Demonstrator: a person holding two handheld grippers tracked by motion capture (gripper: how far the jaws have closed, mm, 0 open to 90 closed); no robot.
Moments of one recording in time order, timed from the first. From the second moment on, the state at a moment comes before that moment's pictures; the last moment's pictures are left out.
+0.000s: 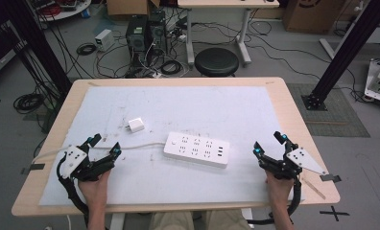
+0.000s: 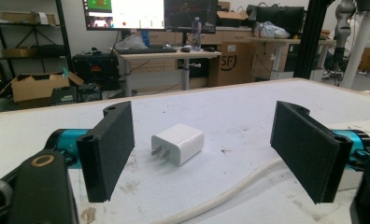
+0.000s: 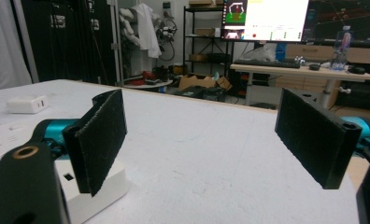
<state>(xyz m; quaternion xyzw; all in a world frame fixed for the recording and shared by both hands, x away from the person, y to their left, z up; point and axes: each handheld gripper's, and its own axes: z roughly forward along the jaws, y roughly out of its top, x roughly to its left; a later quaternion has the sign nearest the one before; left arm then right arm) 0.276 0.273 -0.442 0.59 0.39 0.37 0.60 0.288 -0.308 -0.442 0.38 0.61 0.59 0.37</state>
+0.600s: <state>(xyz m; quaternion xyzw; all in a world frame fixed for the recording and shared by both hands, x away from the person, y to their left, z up) 0.279 0.270 -0.442 0.61 0.38 0.37 0.59 0.289 -0.309 -0.443 0.38 0.61 0.60 0.35</state>
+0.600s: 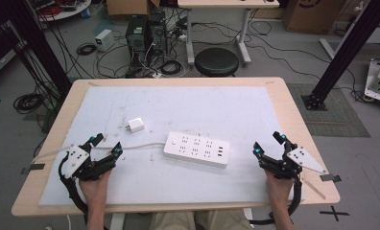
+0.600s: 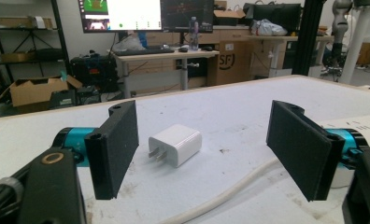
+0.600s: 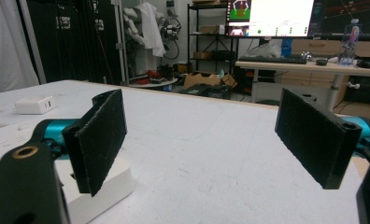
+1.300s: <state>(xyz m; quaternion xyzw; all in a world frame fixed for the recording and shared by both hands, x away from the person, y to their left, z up) 0.288 0.267 -0.419 0.66 0.38 0.31 0.58 0.290 -0.308 -0.443 0.38 0.61 0.60 0.35</state>
